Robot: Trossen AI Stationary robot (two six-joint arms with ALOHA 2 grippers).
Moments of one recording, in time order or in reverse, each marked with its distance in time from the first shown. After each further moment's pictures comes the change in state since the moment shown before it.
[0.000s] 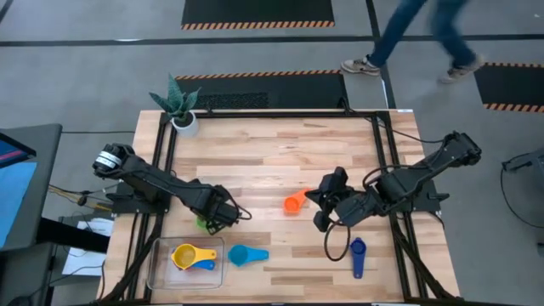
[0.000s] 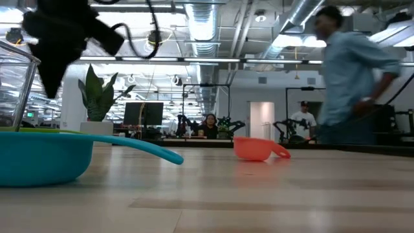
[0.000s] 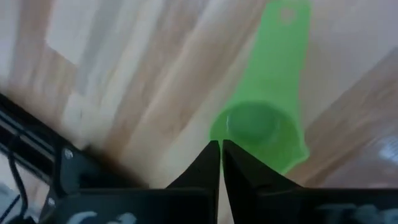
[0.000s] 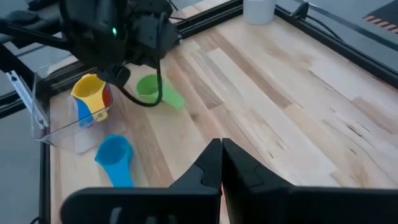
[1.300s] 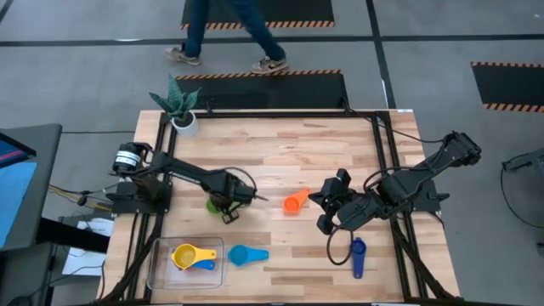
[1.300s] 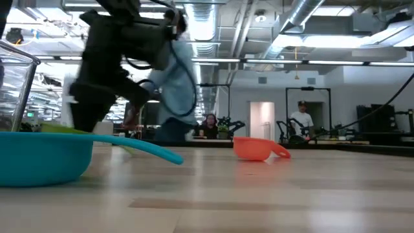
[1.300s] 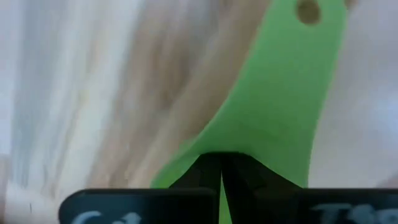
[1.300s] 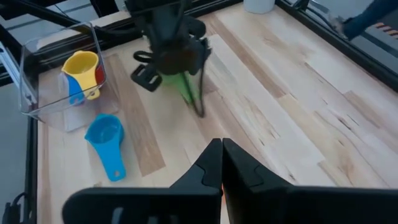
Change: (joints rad) left arm 0.247 0.151 -0.103 0.346 0.060 0.316; right arm 0.020 0.000 0.000 -0.069 -0.001 -0.007
